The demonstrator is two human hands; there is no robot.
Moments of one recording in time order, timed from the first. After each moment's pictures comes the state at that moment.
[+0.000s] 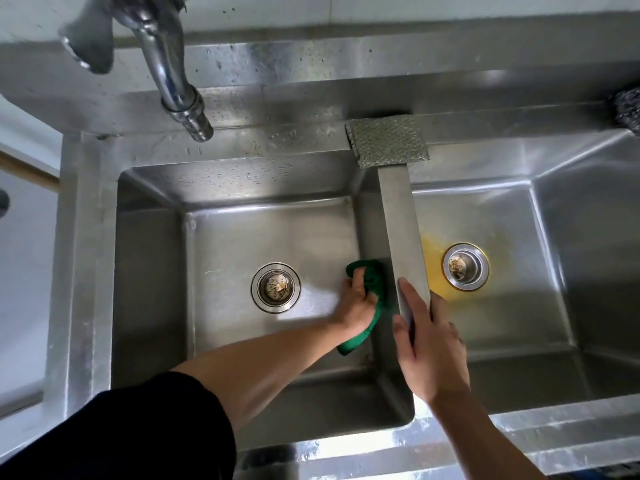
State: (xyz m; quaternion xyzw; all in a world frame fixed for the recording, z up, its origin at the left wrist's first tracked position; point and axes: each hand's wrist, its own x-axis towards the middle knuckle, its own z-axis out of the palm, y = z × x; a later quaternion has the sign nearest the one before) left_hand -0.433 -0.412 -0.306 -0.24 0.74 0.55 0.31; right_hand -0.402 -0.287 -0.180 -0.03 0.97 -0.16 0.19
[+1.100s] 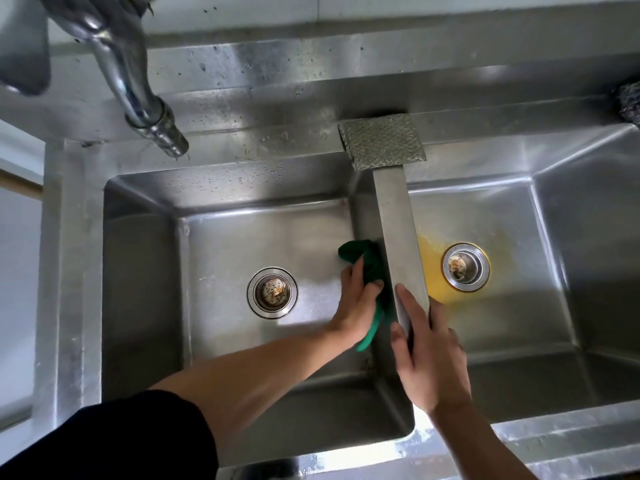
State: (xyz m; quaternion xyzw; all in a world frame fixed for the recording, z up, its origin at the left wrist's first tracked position) left_hand -0.442 -0.405 -0.280 -0.27 0.63 0.70 0.21; right_hand -0.405 -0.286 -0.181 -0.03 0.96 -0.17 0.20
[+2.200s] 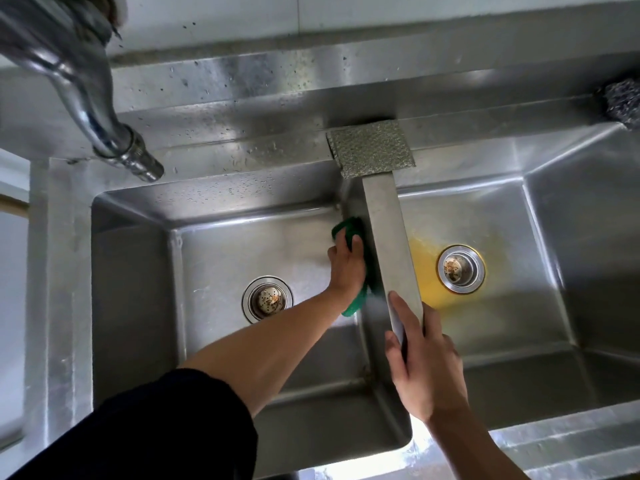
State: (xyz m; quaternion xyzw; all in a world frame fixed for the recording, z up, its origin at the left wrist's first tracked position) left_hand -0.514 -0.413 -0.290 -0.33 0.65 0.67 0.14; right_hand -0.408 -0.287 -0.178 -0.04 0.97 -0.15 0.20
